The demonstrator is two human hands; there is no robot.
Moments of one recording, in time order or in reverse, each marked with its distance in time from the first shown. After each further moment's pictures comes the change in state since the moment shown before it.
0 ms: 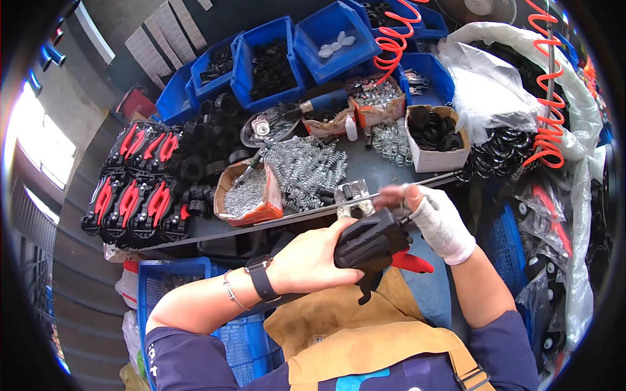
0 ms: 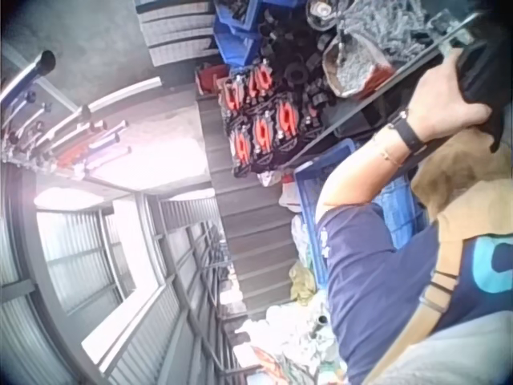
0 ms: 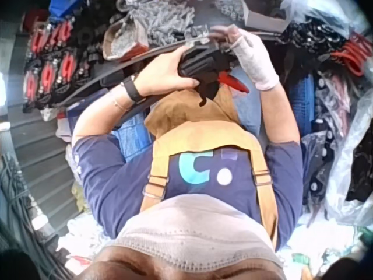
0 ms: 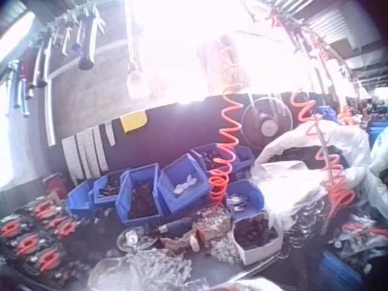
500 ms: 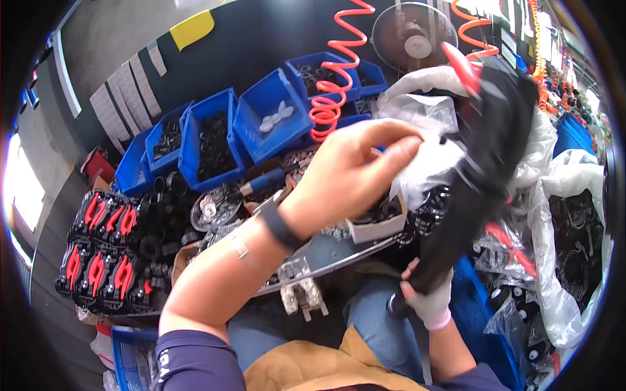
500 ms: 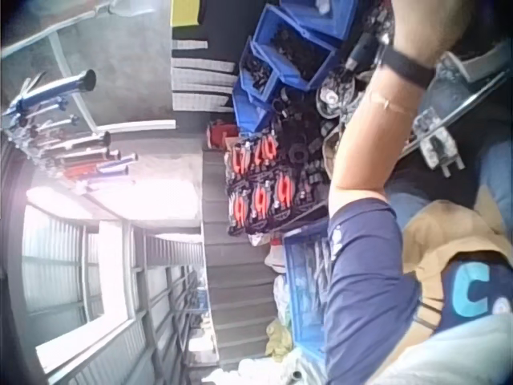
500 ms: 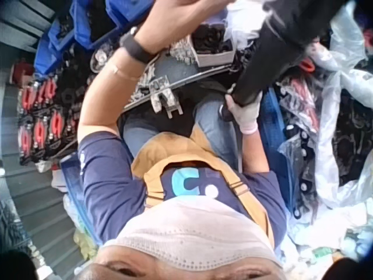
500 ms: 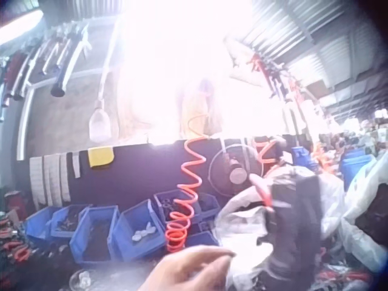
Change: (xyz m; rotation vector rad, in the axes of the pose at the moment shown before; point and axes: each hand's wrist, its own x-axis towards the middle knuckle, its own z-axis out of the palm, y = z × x) left_hand 0.172 0.150 -0.071 -0.274 0.288 0.915; right_hand -0.075 0.072 -0.063 -0.048 0.773 -0.250
